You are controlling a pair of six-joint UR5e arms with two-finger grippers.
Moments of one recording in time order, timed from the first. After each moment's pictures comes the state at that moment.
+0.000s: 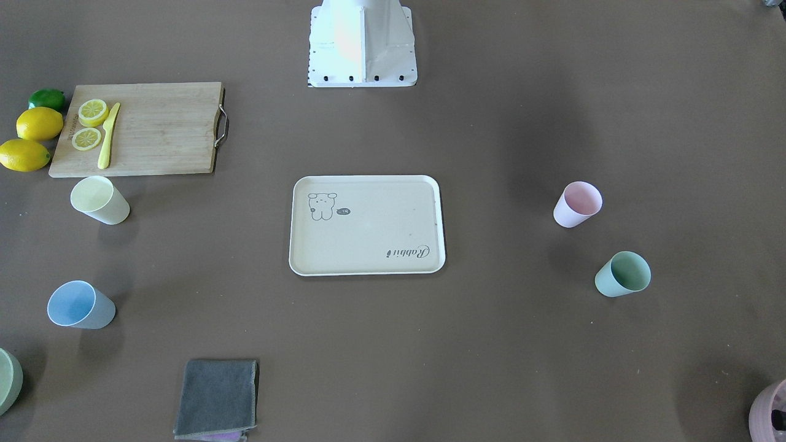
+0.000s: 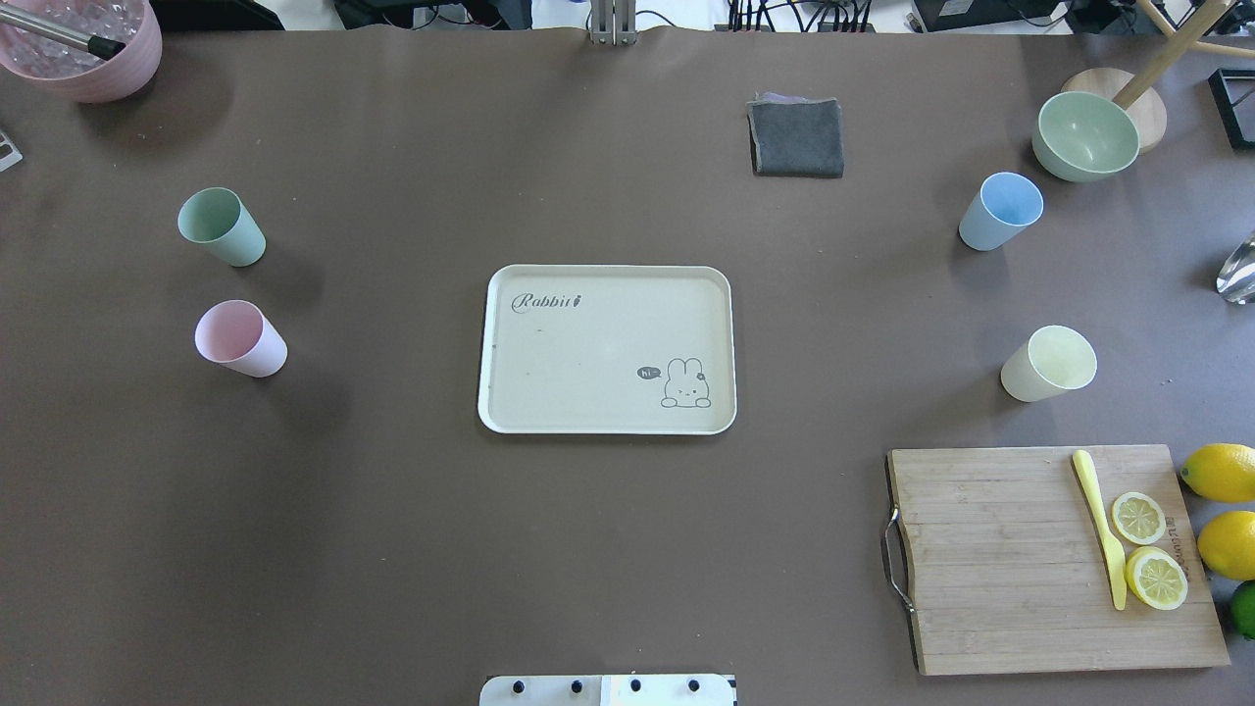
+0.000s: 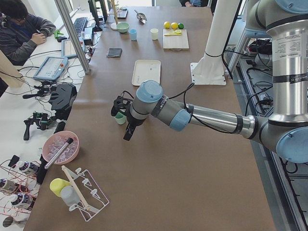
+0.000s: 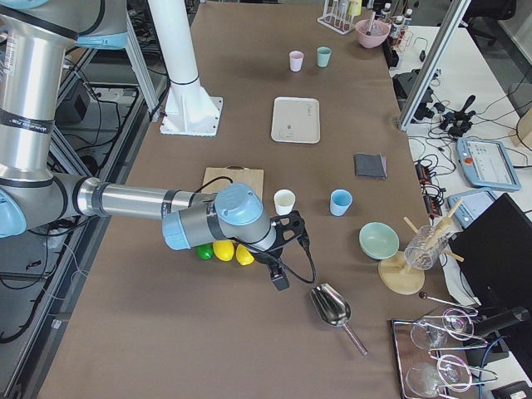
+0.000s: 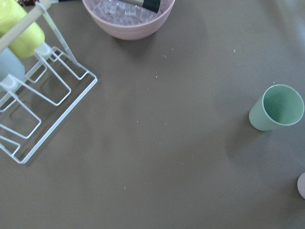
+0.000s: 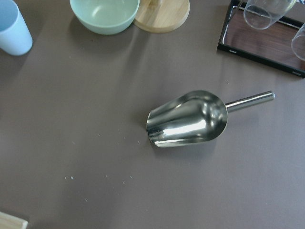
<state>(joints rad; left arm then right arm) -1.55 -1.44 -1.88 -2.03 -2.36 -0.23 1.69 -1.84 1.83 -1.18 2.34 -0.10</state>
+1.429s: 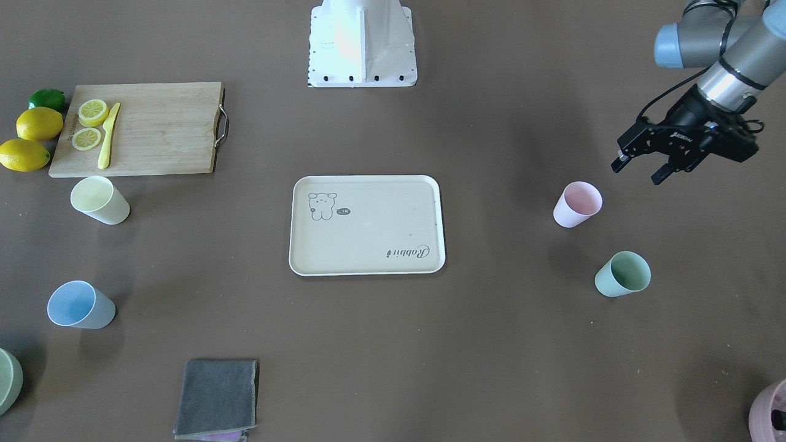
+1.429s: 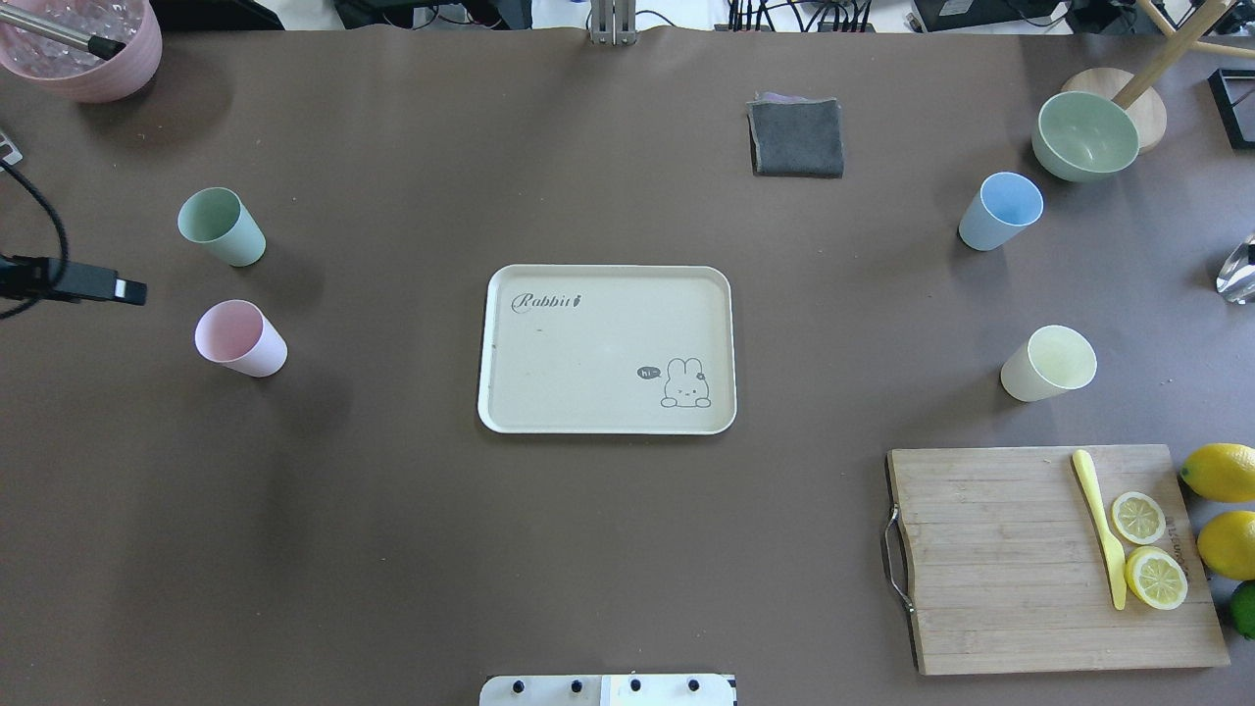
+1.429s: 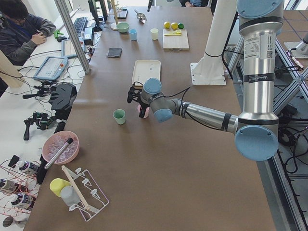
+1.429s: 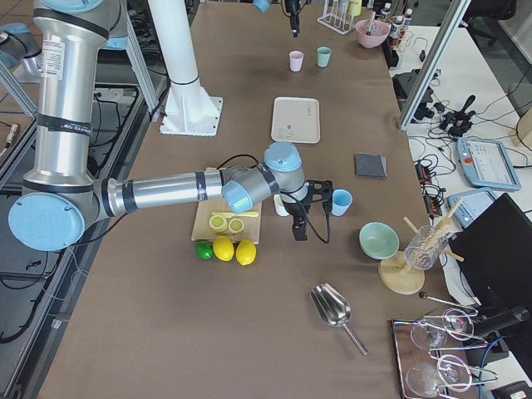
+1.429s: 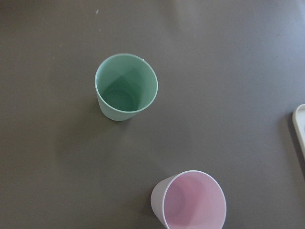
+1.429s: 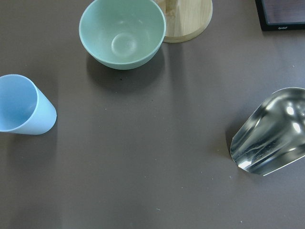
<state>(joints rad) -0.96 -1.52 -1.79 -2.39 -2.15 -0.94 1.29 -1.71 1.84 -1.14 2.15 0.63</state>
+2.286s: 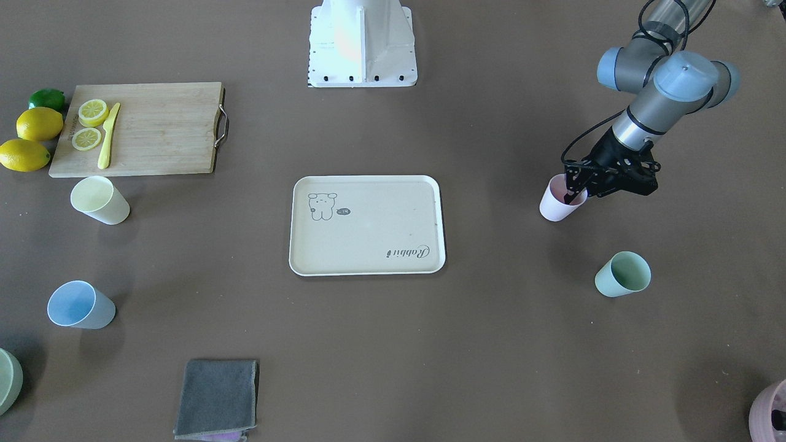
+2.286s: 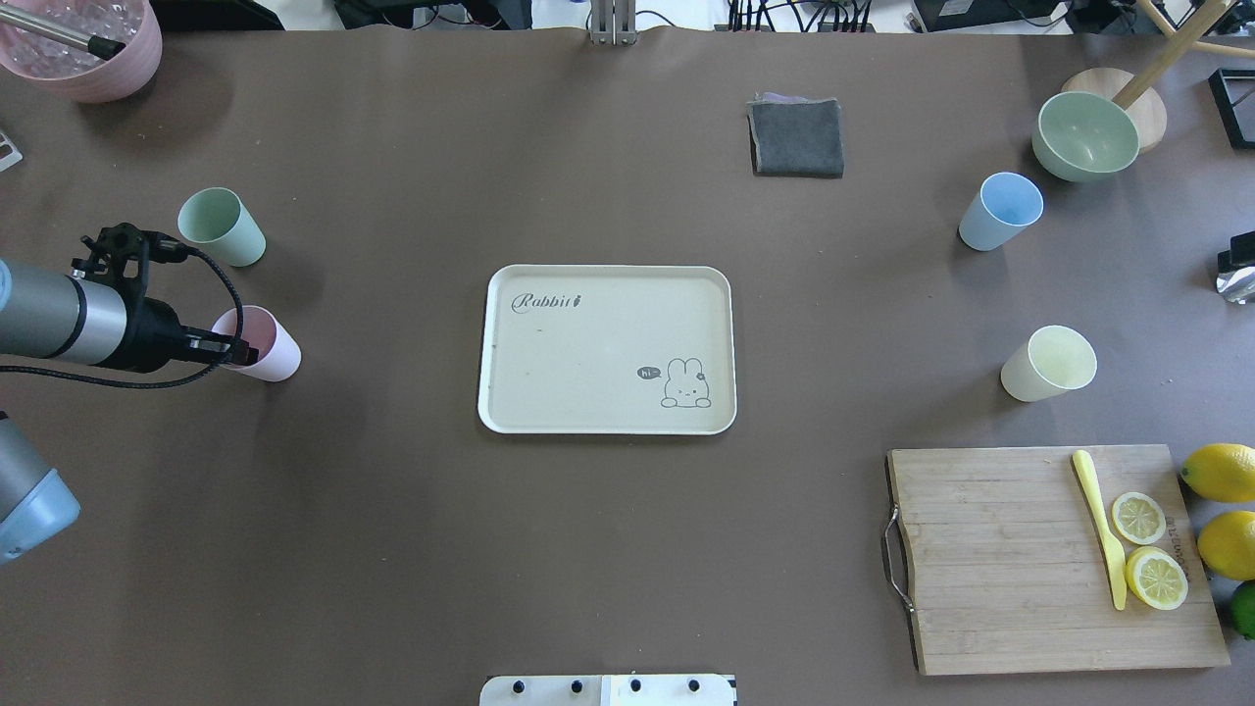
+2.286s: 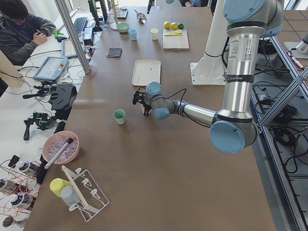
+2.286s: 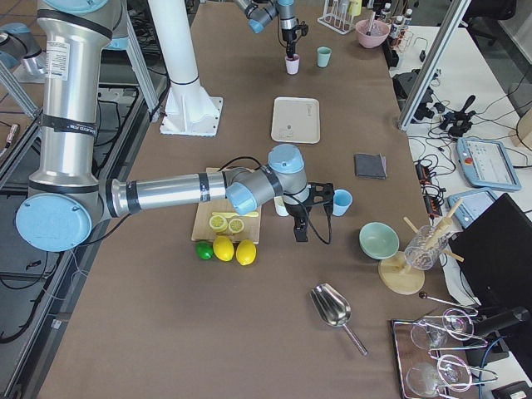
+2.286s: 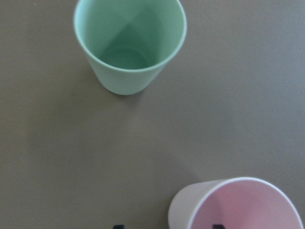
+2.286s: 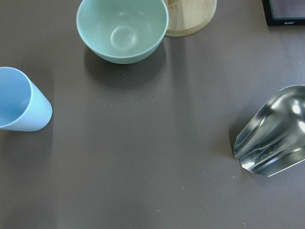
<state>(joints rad) -0.77 -1.62 -1.67 -2.39 -2.02 -0.95 1.27 -1.70 1.82 -1.14 2.13 0.63</state>
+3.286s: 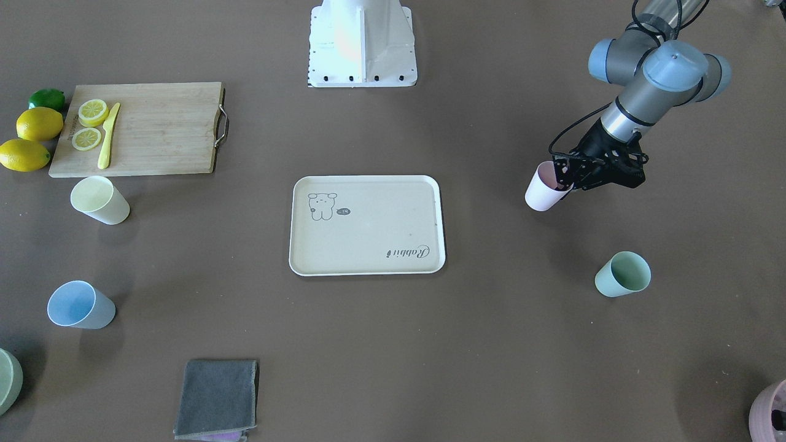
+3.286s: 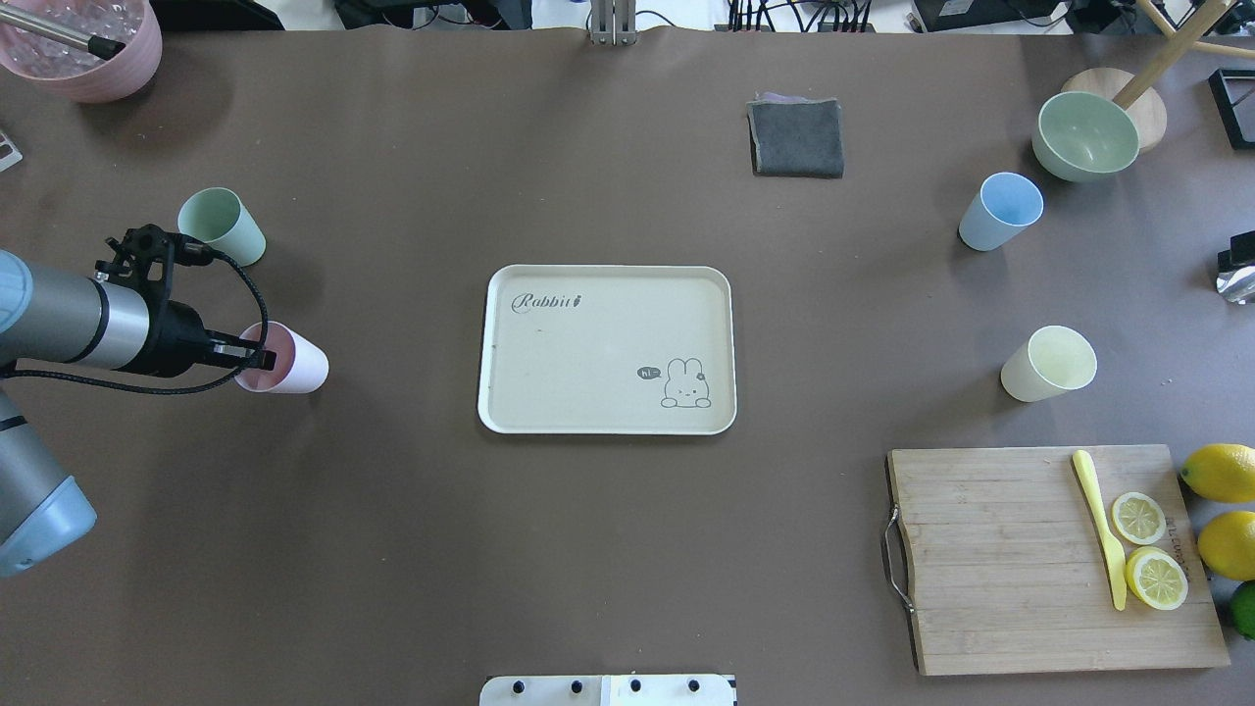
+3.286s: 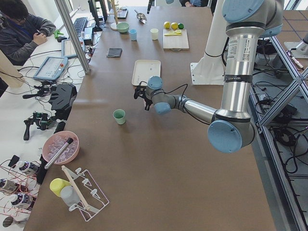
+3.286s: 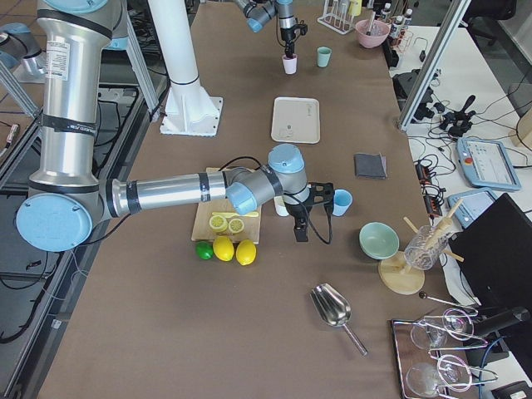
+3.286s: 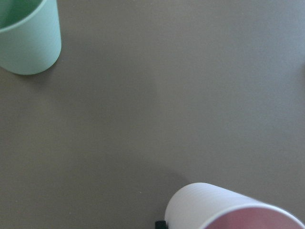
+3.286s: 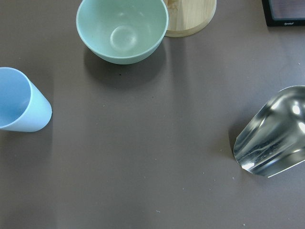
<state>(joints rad) -0.76 -1.65 -1.76 -2.29 -2.02 -0.96 1.27 -1.70 1.82 -1.14 2.13 0.63</state>
